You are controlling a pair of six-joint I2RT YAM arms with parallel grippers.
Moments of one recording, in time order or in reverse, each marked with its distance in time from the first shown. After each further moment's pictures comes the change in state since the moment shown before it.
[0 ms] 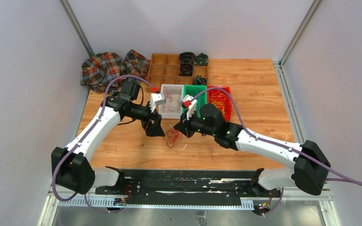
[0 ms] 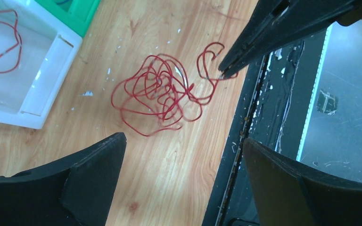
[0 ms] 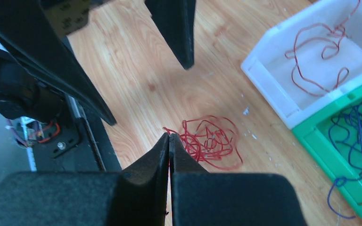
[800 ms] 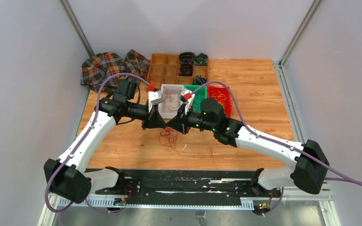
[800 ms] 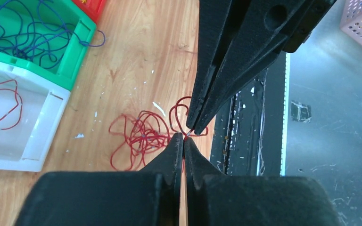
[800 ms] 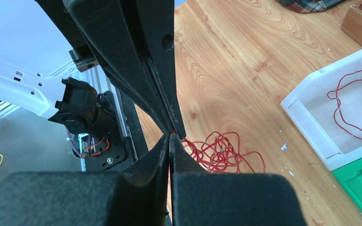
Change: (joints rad) left arm -0.023 -0.098 0.046 0.008 0.150 -0.011; right arm 0.000 0.011 0.107 0.052 -0.151 0.106
